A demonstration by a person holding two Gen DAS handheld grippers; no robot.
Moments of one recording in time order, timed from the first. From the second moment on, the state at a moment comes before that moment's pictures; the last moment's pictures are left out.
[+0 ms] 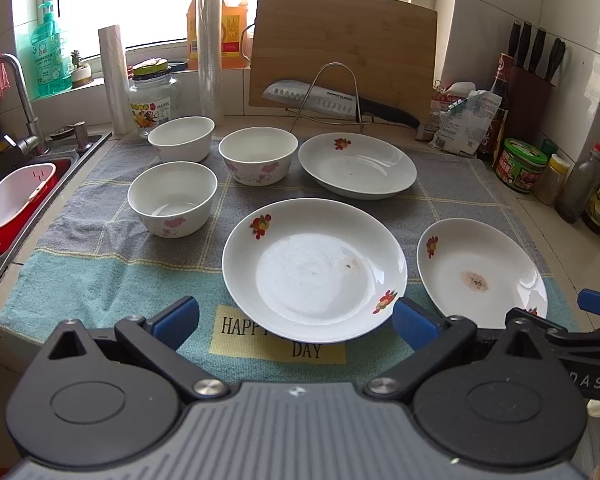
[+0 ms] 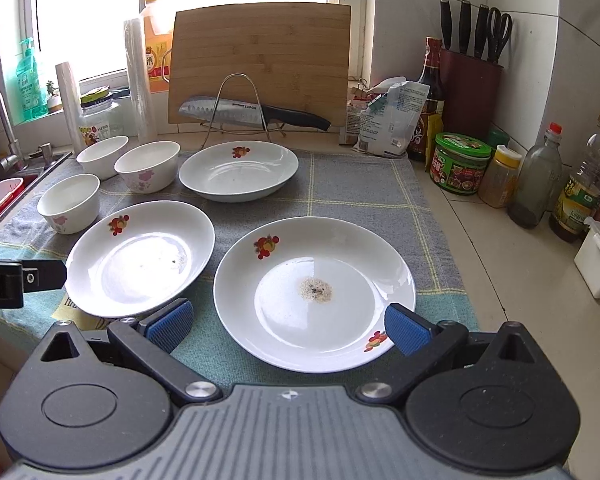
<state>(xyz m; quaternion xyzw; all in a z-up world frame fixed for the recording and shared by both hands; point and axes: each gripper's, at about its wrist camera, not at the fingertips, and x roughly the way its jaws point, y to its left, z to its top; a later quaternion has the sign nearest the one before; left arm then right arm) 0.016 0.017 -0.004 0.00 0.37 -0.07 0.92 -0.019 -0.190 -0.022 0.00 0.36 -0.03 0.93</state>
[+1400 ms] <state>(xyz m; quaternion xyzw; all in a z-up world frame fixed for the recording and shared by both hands) 0.126 -0.027 -0.024 0.06 0.39 -0.28 0.88 0.014 -0.209 -0.114 0.00 0.38 -0.04 0.92</state>
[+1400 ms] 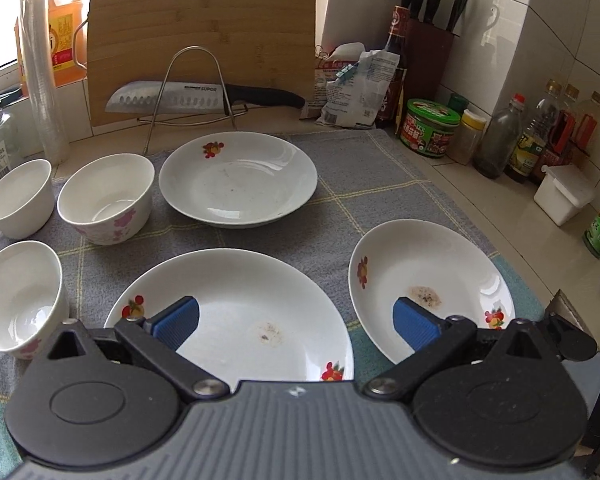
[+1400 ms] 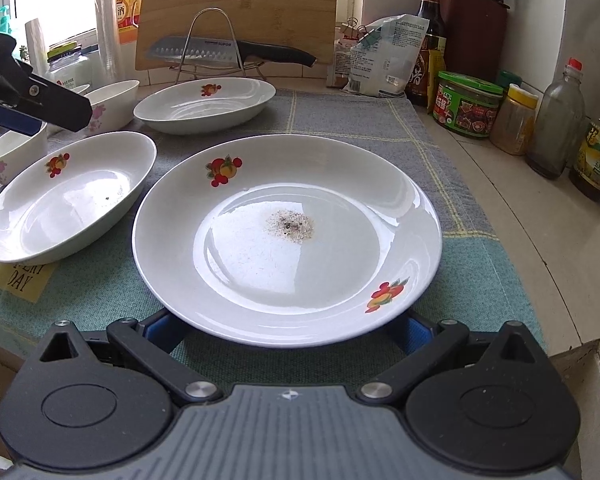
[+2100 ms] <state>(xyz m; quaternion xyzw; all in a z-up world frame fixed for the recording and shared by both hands) 0.174 -0.121 -0.021 0.11 0.40 -0.37 0.83 0.000 -0.217 -0.120 -0.02 0.34 0.00 0.94</state>
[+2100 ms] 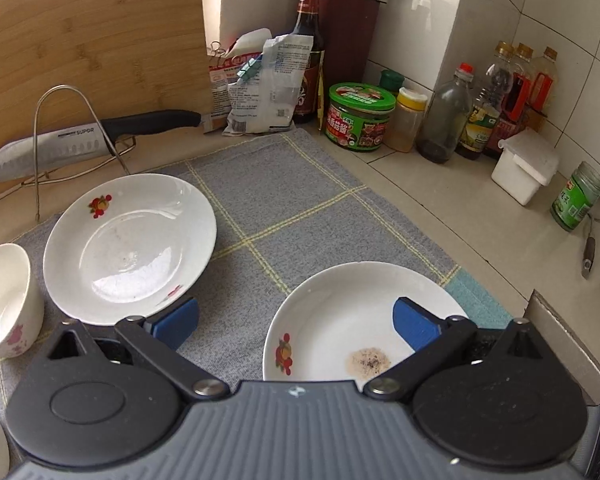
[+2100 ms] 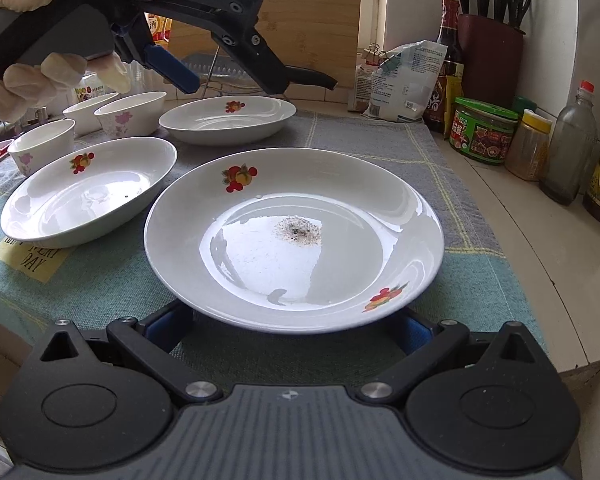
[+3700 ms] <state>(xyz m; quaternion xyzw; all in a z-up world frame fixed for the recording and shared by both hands) 0.234 -0.202 -0.084 0.30 0.49 -0.57 0.58 -0.008 -0.214 -0.125 -0.01 0.30 -0.02 0.95</state>
